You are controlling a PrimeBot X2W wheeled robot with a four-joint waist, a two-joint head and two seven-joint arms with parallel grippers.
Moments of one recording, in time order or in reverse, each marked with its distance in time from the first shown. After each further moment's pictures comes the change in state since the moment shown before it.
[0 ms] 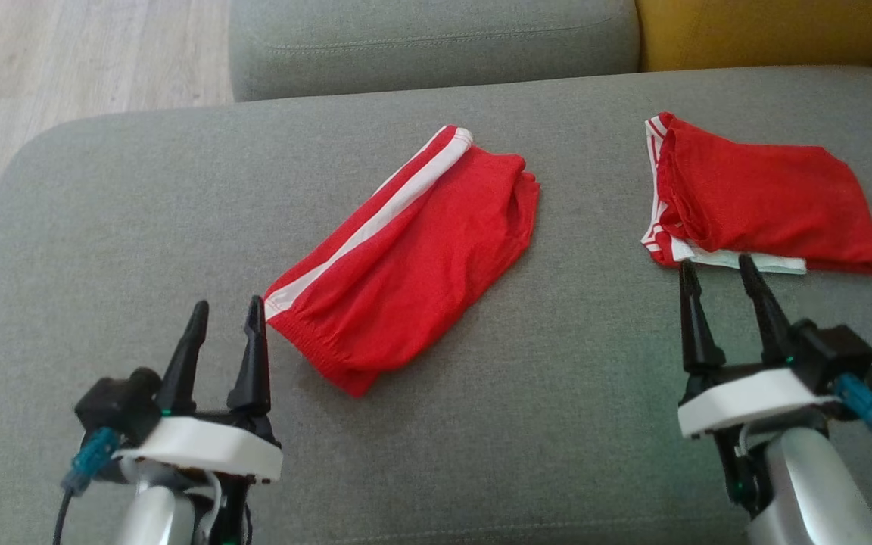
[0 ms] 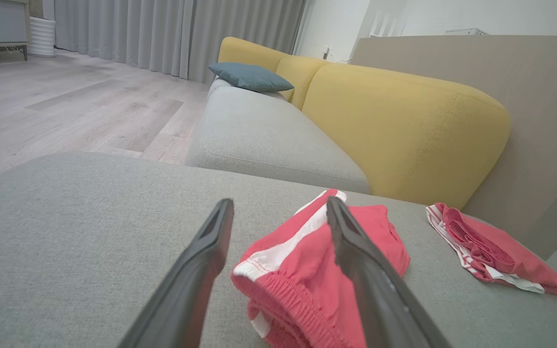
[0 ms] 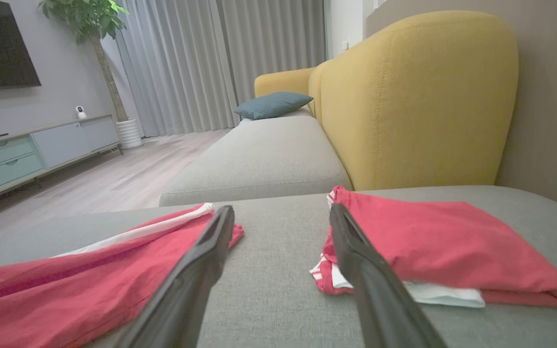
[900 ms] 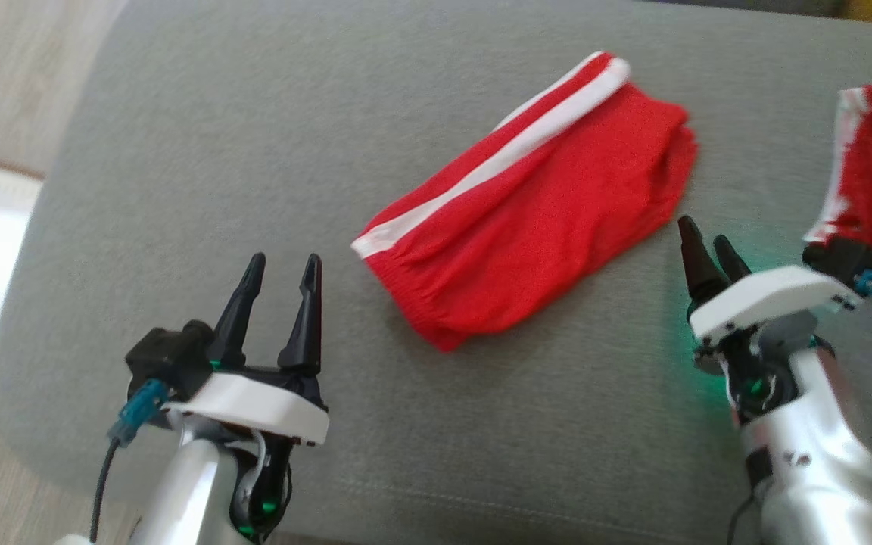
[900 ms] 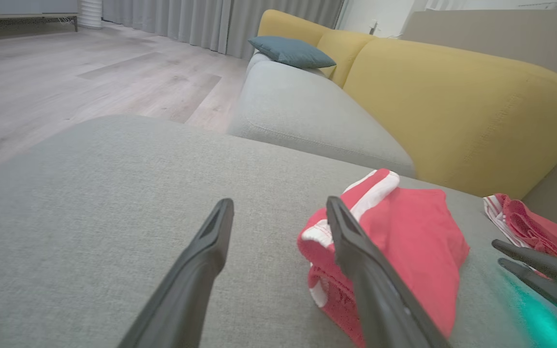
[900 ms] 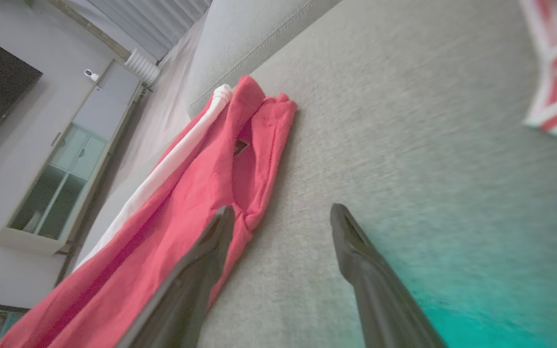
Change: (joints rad) left arm -0.104 -0.003 -0.128 0.010 -0.024 0.017 0.000; right arm -0.265 0.011 -0.063 0.285 0.490 0.000 0.360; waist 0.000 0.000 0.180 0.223
